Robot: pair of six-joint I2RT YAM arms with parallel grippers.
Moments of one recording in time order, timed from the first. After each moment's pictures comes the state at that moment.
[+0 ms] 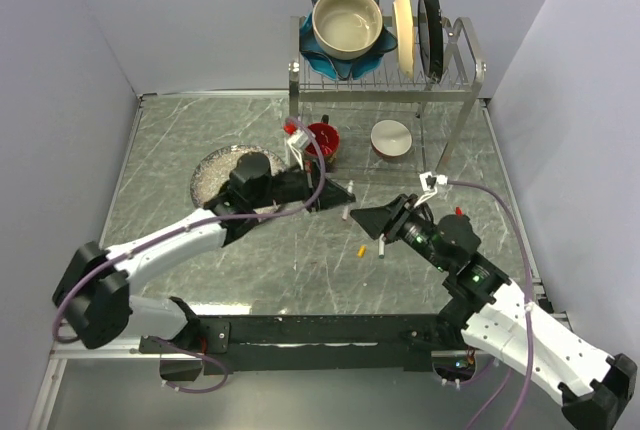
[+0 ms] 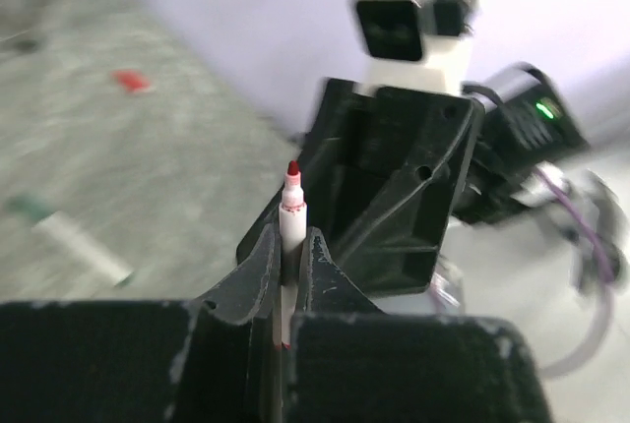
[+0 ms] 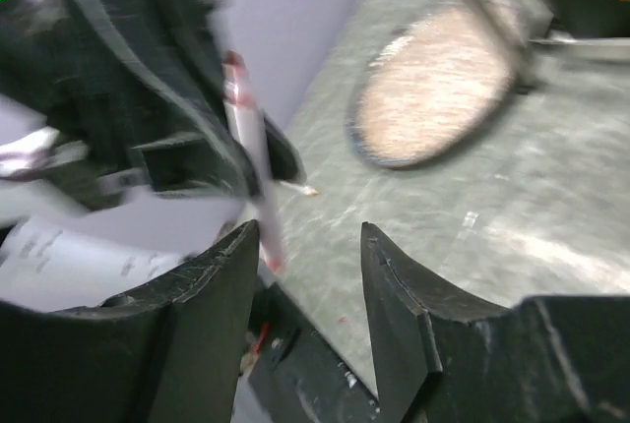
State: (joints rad) left arm -0.77 1.33 0.87 0.53 0.62 -0.82; right arm 0.71 0.57 0.47 0.08 -0.07 0.83
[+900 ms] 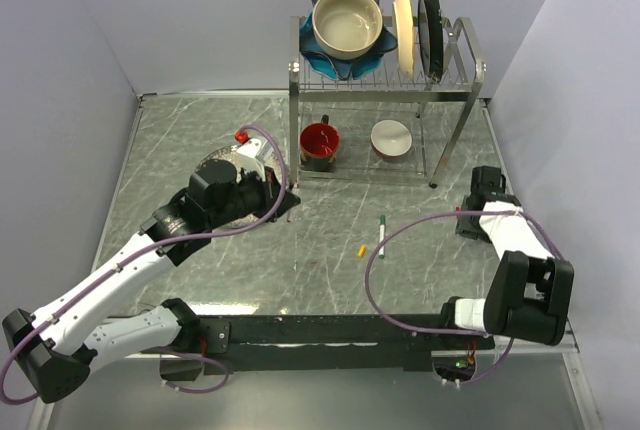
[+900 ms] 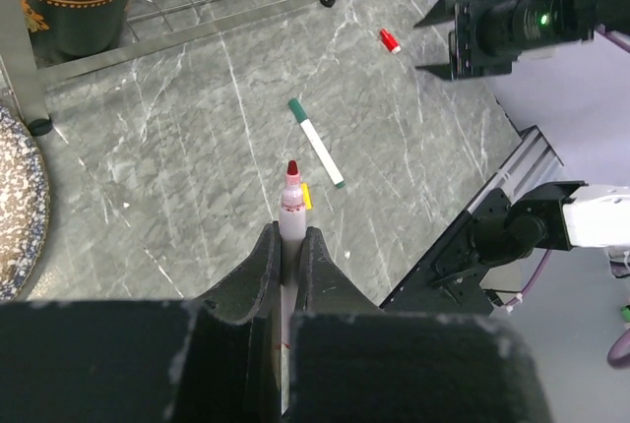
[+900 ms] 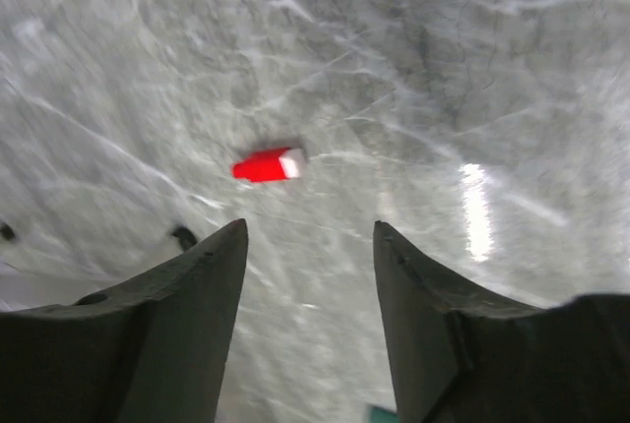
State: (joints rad) left arm -0.74 0.96 0.97 -0.33 0.16 -0.46; right arm -0.21 1.29 0.72 -0.62 0.33 1.68
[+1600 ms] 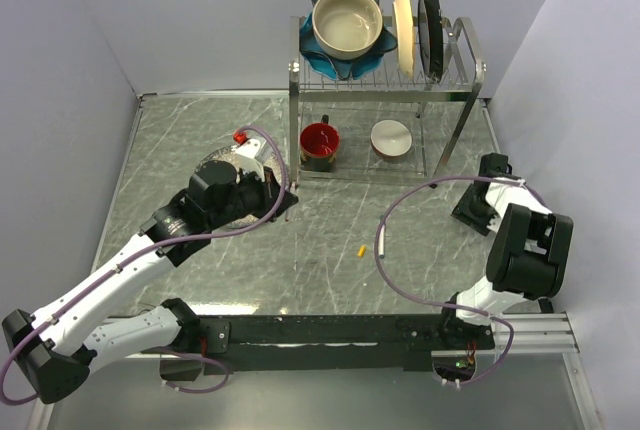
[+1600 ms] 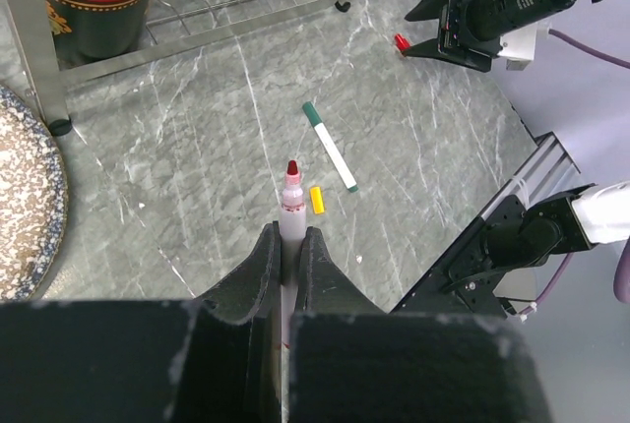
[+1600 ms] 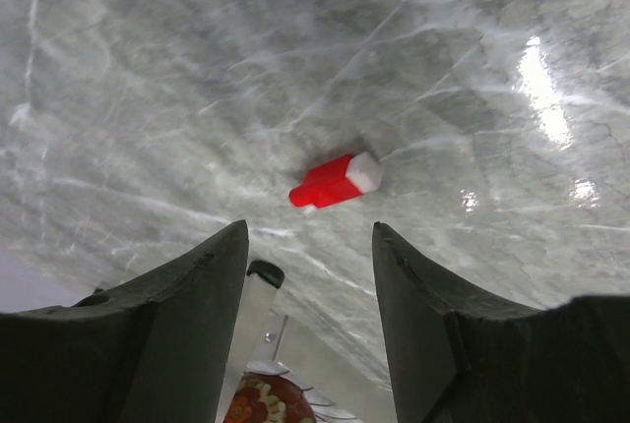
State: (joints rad) left arm -0.74 0.96 0.96 -0.33 0.12 -0.45; right arm -0.30 1.57 0.90 -0.62 0.13 1.94
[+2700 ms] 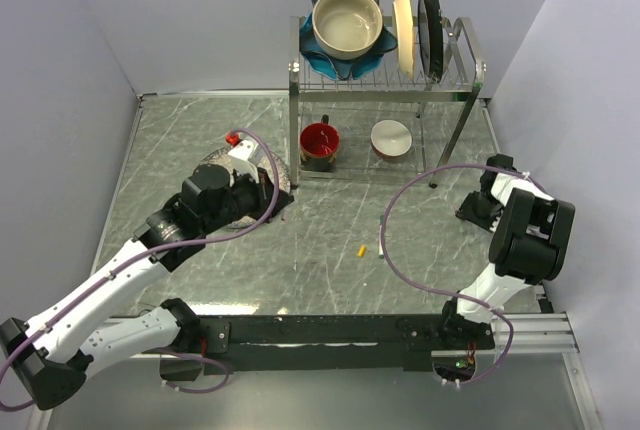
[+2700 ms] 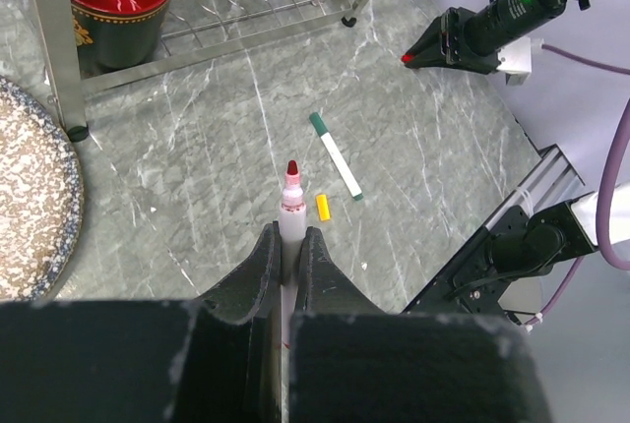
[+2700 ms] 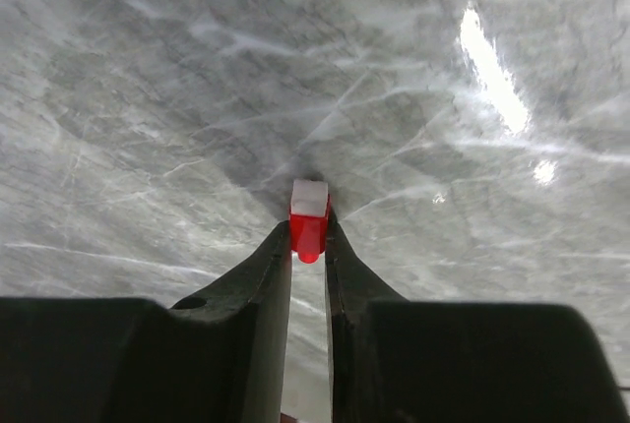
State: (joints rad) left arm -0.74 0.91 0.94 -0.33 0.09 -0.44; right arm -0.36 1.68 0.97 -0.70 0.07 1.89
